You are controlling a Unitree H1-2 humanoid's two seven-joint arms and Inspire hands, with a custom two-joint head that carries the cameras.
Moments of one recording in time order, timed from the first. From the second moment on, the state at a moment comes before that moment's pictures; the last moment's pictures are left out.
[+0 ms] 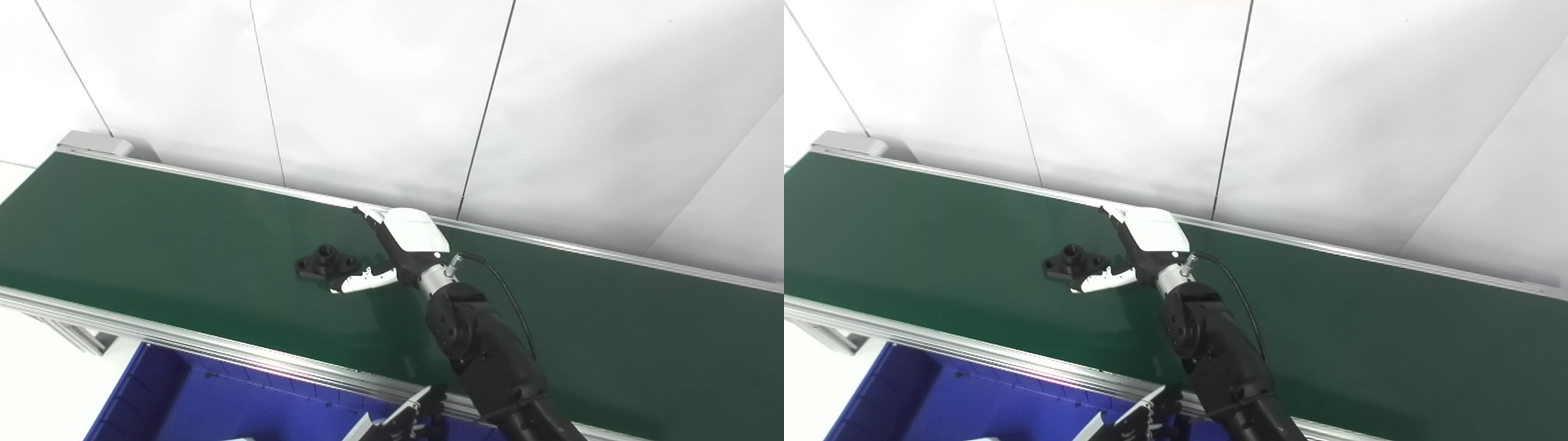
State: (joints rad) left arm 0.48 0.06 -0.42 -0.02 0.12 -0.39 -0.18; right arm -0.61 0.13 0.58 0.60 -0.90 0.08 0.06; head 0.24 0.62
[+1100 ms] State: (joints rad) left arm 0.49 0.04 -0.42 -0.06 0.18 -0.36 -0.13; right arm -0.69 0.15 0.79 0.92 -0.94 0.03 -0.36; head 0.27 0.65
